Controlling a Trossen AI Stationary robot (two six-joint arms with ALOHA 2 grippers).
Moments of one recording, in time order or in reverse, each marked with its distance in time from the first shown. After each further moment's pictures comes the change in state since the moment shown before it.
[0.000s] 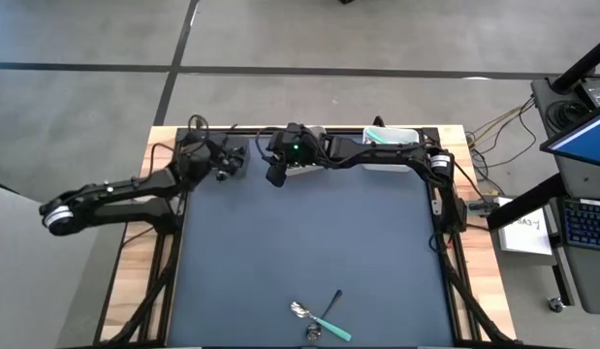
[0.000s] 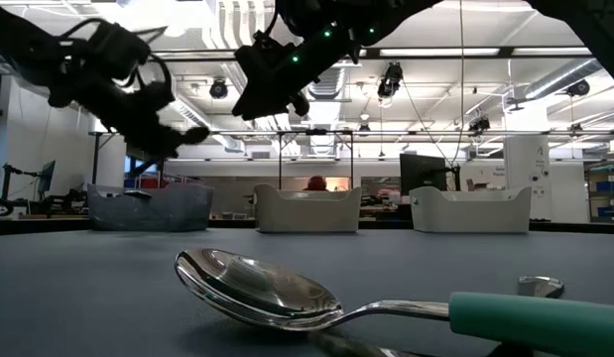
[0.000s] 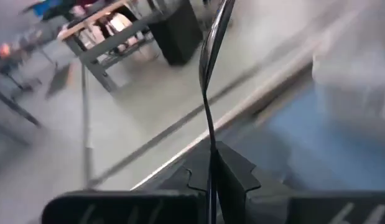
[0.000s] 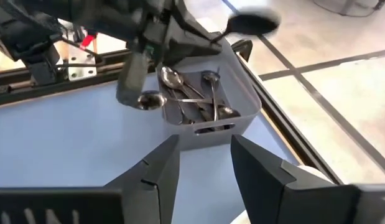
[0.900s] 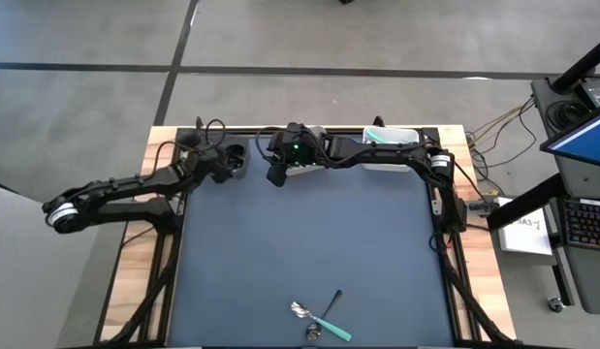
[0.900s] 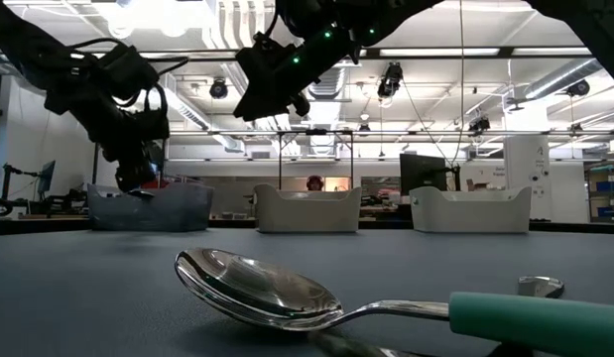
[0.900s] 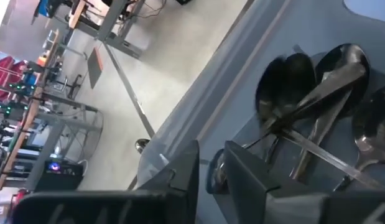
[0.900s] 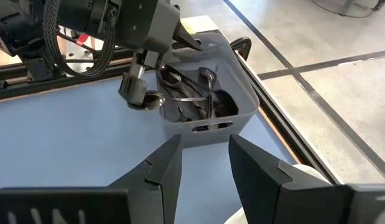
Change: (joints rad) left arm 0.051 0.063 0.002 -0.220 -0.130 0.303; right arm -0.001 0.000 0.000 -0.008 0.000 -0.016
